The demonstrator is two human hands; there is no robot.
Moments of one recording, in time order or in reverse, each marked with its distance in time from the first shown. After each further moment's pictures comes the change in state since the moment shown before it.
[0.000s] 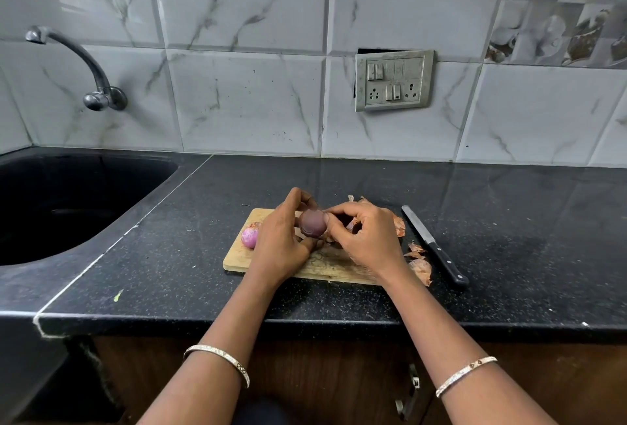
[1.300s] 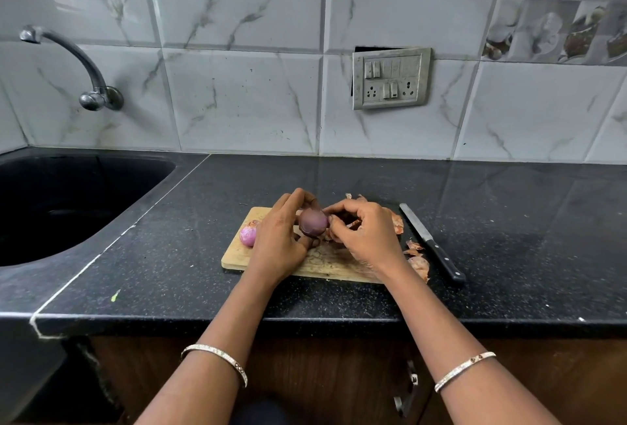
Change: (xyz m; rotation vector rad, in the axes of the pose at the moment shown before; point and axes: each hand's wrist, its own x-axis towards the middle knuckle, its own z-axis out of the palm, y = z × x) left_hand 0.001 -0.004 0.002 -0.024 -0.013 0.021; right_hand 0.000 0.000 -0.002 0.106 -0.064 0.169
